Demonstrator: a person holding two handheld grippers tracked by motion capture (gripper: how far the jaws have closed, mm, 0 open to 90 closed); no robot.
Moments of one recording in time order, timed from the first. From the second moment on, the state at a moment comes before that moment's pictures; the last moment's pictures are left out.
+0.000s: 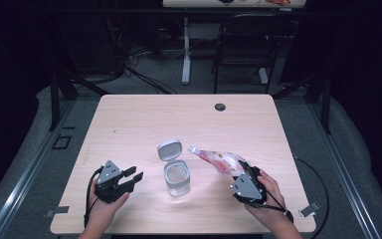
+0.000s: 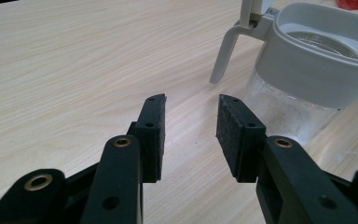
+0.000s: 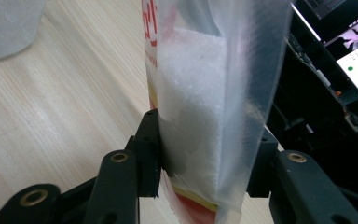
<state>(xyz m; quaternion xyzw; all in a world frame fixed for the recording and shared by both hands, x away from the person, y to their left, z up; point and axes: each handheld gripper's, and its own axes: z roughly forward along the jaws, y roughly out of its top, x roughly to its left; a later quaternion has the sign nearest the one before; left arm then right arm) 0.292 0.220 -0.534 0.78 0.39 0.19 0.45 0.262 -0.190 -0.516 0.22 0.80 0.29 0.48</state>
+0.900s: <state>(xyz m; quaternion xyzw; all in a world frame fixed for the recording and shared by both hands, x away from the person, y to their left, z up) 0.292 0.220 -0.533 0.78 0.39 0.19 0.45 0.250 -0.178 -0.518 0.13 0.79 0.22 0.57</state>
